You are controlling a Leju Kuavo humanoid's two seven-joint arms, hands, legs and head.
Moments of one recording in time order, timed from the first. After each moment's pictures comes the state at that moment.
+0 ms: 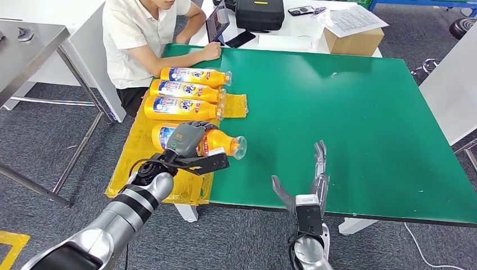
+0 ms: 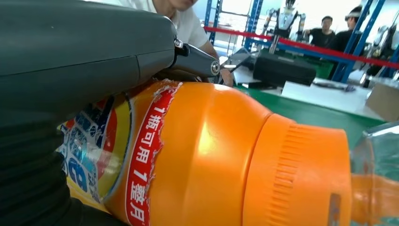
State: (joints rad) left arm -0.63 -0.10 -0.47 -0.76 -0.73 0.29 -0.18; right arm -0.04 0.12 0.33 -1.34 0.19 -0.64 -0.70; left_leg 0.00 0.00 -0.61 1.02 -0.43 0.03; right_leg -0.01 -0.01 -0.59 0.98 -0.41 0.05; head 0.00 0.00
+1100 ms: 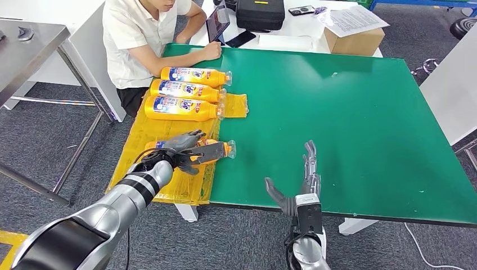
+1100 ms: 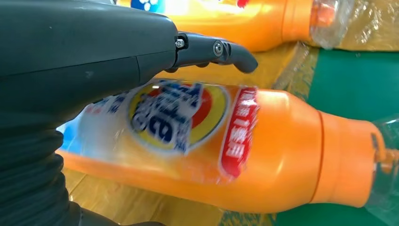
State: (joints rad) left arm -0.81 -0.15 -0.43 -0.40 -0.68 0.03 0.06; right arm -0.03 0.14 0.32 -1.34 0.14 -0.52 -0.70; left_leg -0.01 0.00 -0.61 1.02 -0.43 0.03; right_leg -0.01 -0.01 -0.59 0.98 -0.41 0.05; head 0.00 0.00
